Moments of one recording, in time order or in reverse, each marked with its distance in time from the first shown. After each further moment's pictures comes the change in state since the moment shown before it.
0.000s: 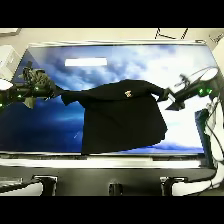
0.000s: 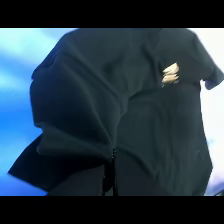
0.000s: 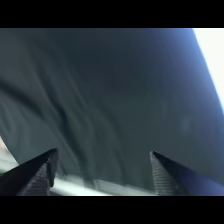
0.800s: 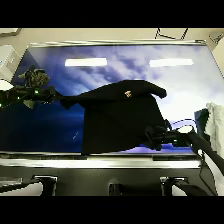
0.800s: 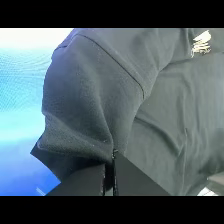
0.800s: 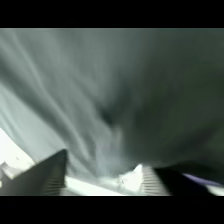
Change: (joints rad) left arm 0.007 -0.002 -0.002 0.091 -0.071 0.005; right arm 0.122 0.404 -0.954 0.378 -0.590 -0.018
